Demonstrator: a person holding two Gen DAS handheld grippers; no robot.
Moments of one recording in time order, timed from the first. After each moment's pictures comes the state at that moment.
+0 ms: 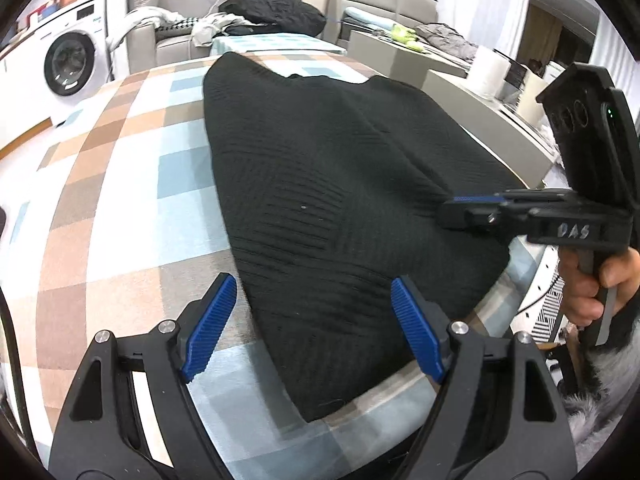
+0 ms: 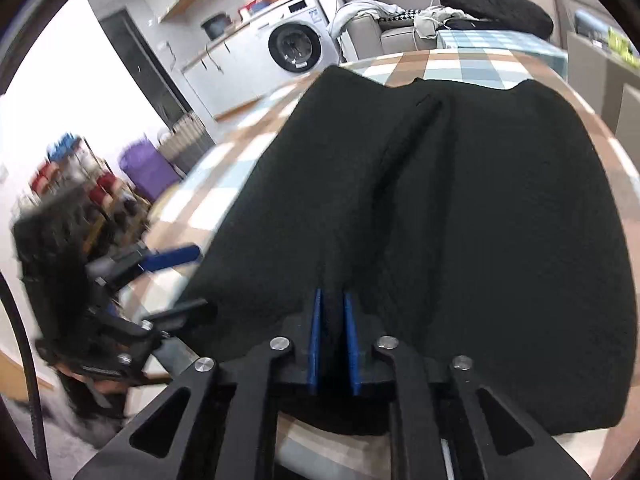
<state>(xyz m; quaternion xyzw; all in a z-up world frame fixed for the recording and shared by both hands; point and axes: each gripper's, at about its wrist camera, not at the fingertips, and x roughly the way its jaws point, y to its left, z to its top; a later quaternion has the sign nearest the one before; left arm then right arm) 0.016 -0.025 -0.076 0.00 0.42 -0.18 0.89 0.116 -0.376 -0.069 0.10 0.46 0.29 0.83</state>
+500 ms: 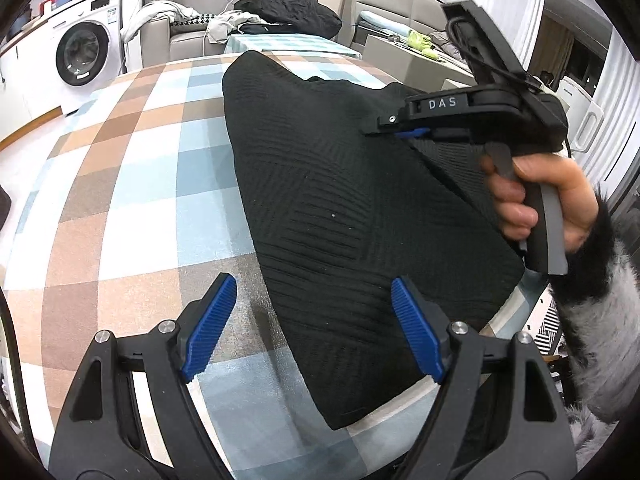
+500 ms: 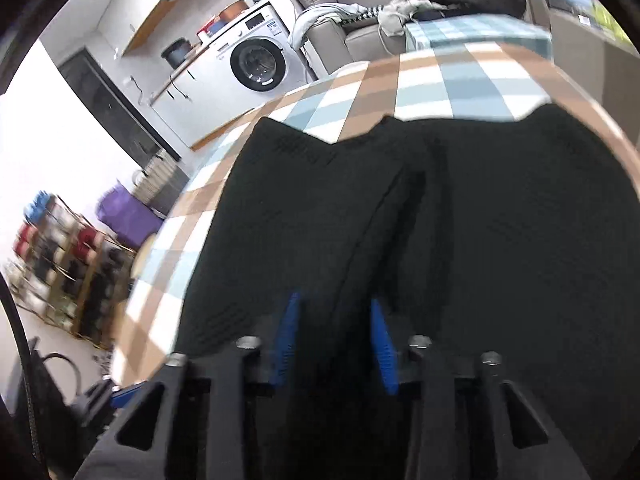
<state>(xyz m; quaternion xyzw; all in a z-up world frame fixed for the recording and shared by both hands) 0.022 -0.013 -0.076 -0.01 0.42 -0.16 0.89 0.254 -0.359 -0.068 0.13 0.46 0.24 0.84</state>
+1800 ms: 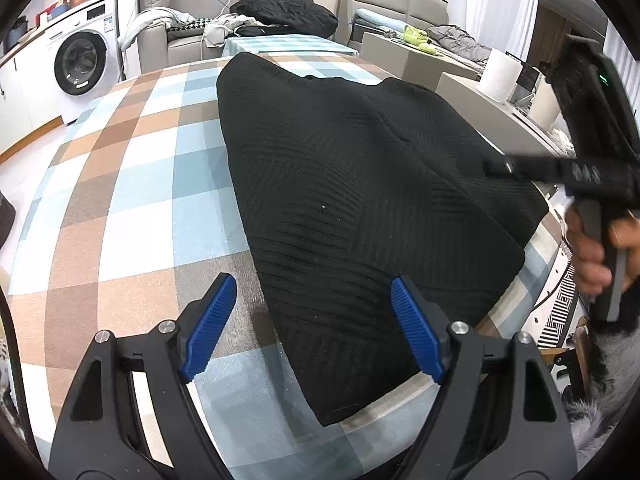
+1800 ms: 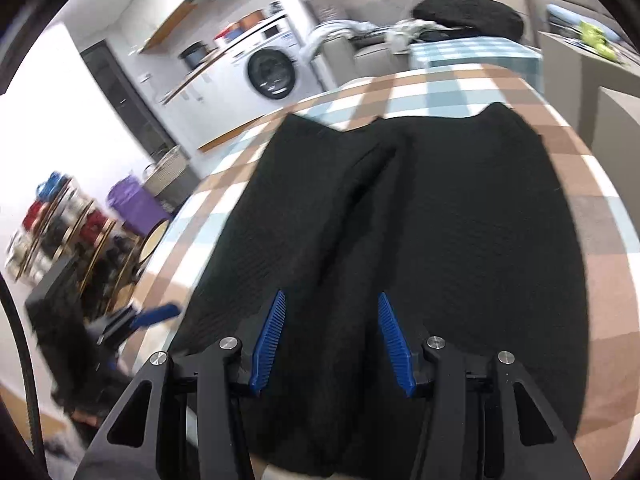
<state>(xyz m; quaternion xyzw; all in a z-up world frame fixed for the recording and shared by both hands) 0.019 -0.027 -0.077 0.01 0.42 -0.16 0.89 0.148 -0.404 -0.052 0.12 0.44 0.26 0.85</state>
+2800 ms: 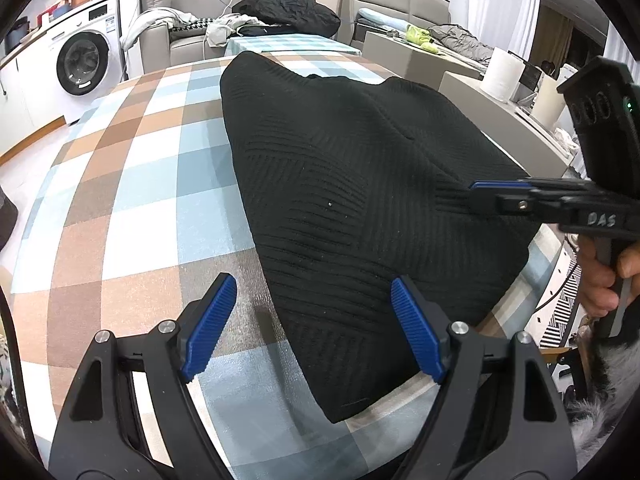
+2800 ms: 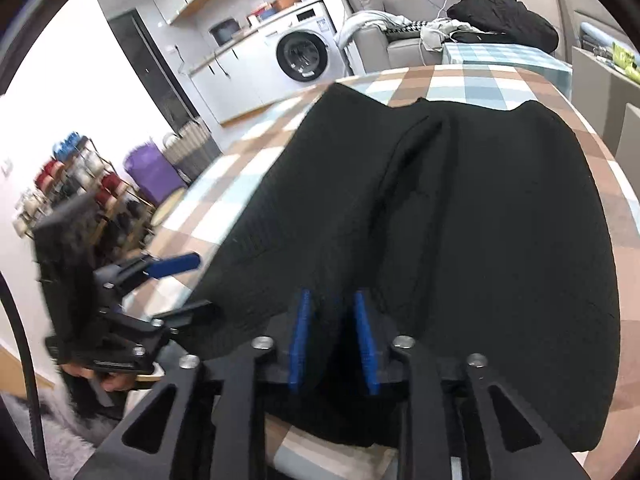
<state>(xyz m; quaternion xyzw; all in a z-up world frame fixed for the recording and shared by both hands) 0.017 -0.024 -0.078 0.01 0.42 -0.16 0.90 0.124 -0.380 -0.061 0.09 0.44 0.30 0.84</state>
